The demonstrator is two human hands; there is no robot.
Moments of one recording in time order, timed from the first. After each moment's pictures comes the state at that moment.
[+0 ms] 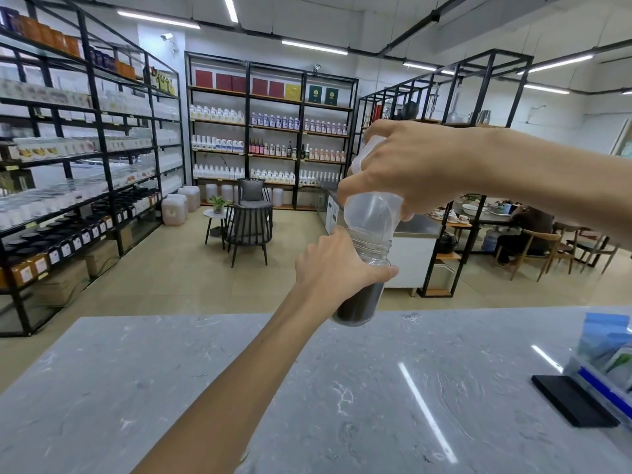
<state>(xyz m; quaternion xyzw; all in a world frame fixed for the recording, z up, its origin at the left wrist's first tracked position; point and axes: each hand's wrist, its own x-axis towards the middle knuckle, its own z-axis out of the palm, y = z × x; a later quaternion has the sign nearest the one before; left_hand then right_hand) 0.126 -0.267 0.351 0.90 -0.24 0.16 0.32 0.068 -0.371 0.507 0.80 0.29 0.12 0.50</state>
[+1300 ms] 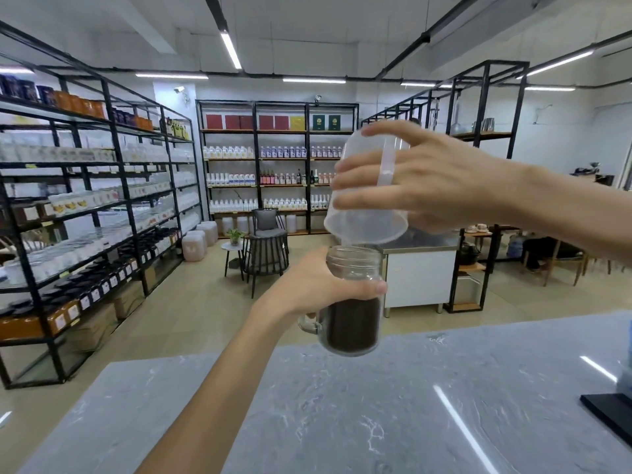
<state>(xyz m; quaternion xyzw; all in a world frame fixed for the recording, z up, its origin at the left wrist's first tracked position) 0.134 -0.210 0.385 0.79 -0.37 -0.06 0.49 0.053 -0.391 0.510 0.75 0.37 0.32 0.44</state>
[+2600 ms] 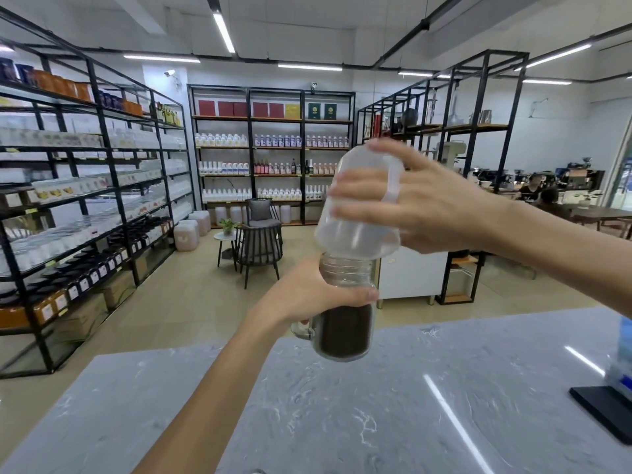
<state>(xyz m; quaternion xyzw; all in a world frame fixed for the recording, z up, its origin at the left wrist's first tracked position) 0.155 -0.218 0.360 0.78 -0.38 -0.10 0.49 0.085 -0.414 0.471 0.76 0.37 0.37 0.37</state>
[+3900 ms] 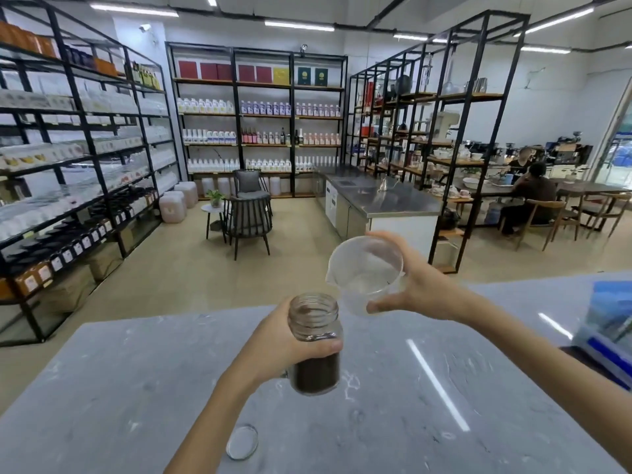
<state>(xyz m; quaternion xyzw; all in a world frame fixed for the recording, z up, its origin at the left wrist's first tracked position) 0.140 -0.197 0.234 0.76 -0.29 -0.14 0.57 0.070 -0.451 0.307 0.91 0.08 0.12 -0.38</state>
